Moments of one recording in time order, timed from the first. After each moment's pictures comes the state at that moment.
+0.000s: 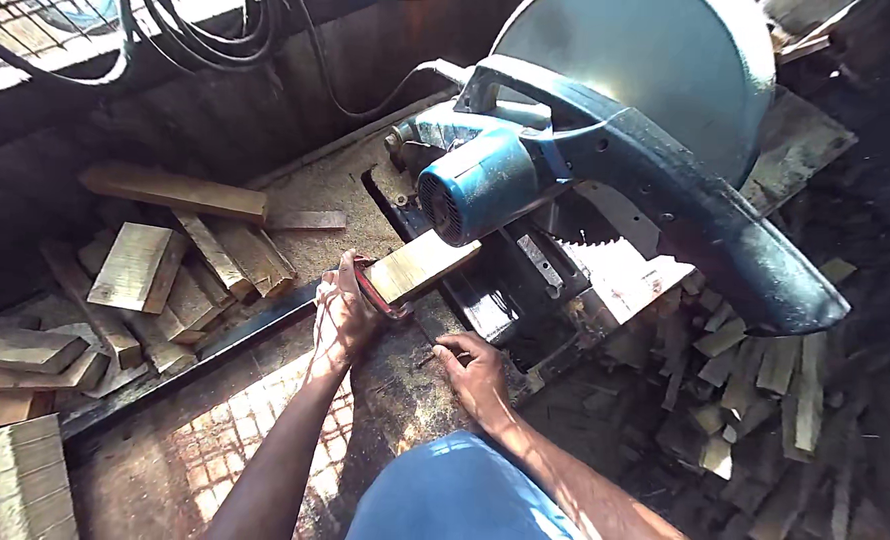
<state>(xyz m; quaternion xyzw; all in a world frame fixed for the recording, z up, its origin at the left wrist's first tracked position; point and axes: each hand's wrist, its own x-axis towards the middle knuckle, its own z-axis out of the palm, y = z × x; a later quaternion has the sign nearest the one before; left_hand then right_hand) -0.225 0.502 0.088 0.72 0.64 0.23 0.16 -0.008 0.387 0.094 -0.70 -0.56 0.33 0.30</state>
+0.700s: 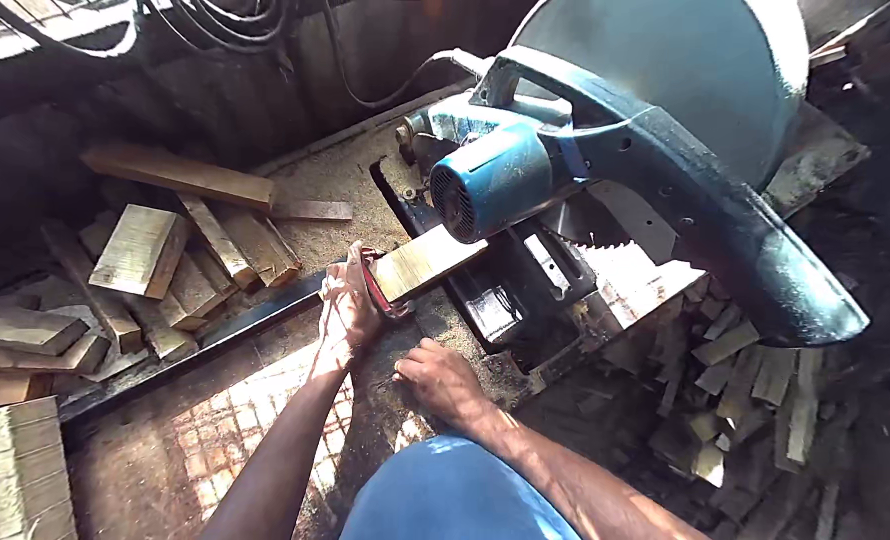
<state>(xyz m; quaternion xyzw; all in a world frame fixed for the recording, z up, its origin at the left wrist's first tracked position) -0.221 0.503 0.085 0.70 0.66 0.21 0.17 -0.040 0.399 0.089 -0.47 -0.86 0.20 0.09</state>
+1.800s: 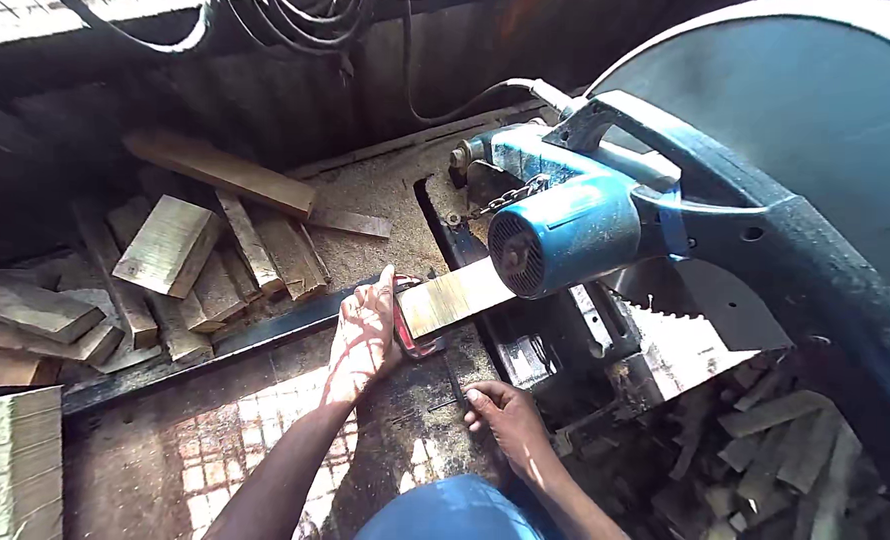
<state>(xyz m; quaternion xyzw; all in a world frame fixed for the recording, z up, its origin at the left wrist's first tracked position) -0.241 0.497 0.088 0.74 0.64 0.12 0.17 0.006 0.412 0.100 -0.67 -0.36 0.60 0.25</state>
